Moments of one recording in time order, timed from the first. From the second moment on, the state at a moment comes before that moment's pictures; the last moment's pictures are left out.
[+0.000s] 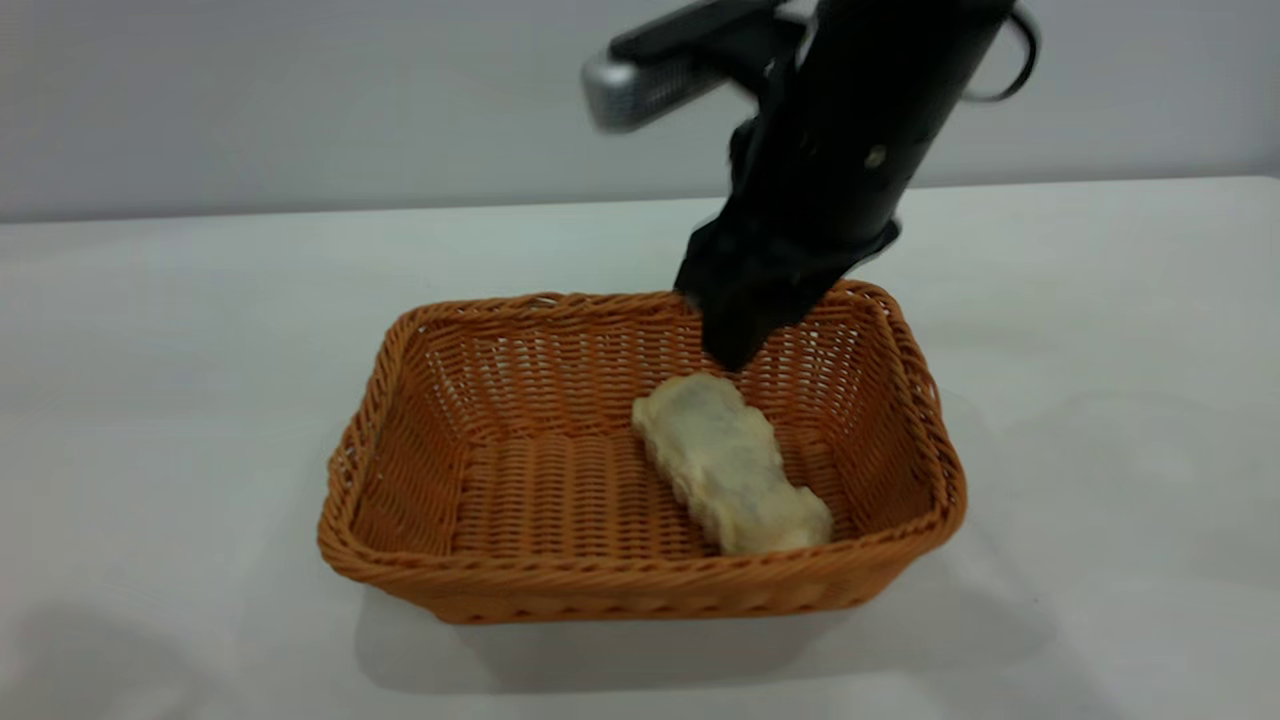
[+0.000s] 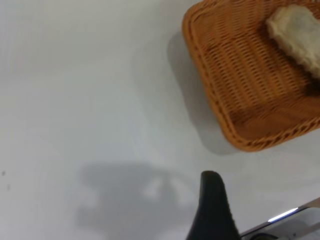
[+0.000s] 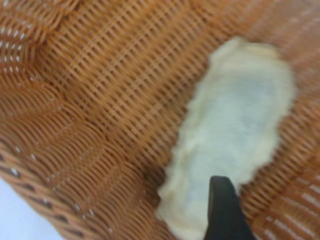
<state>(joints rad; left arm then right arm) -0.13 1.03 -0.90 -0.21 0.85 0.21 0.59 1.95 -1.28 0.15 0.54 -0.31</state>
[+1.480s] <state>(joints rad) -0.13 -0.01 -0.54 -0.08 1.17 0.13 0.52 0.90 -0.95 0.14 0.99 -0.26</state>
